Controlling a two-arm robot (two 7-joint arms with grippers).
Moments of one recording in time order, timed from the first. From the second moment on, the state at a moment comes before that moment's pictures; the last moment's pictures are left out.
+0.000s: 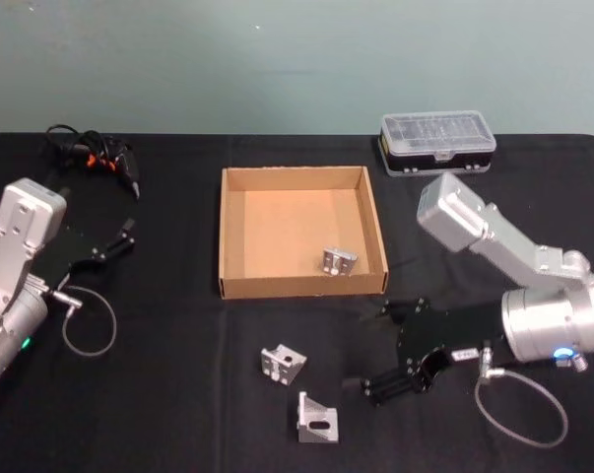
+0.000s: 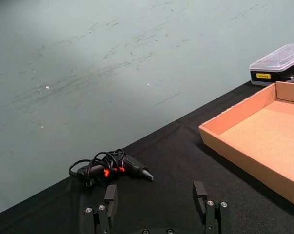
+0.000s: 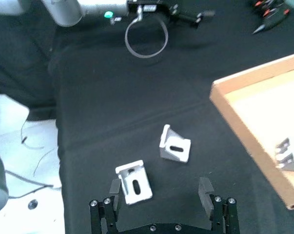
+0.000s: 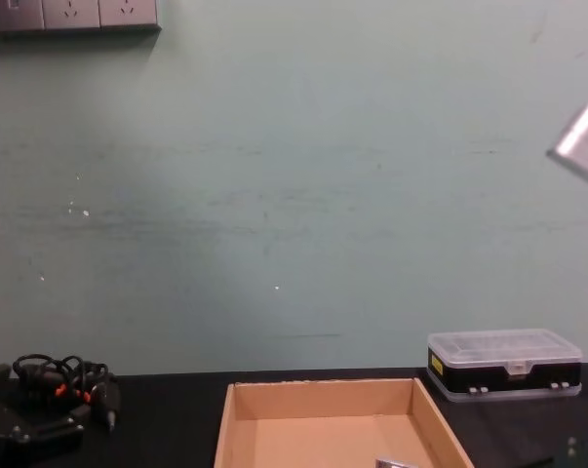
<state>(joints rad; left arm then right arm) -0.20 0.60 0.45 -1.41 -0.25 -0.12 0.03 0.47 0.84 -0.71 -1.77 0.50 0.51 0.77</state>
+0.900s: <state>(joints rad) -0.20 0.60 0.45 -1.41 -0.25 -0.12 0.03 0.59 0.76 -0.89 -1.65 0.42 0.48 0.89</state>
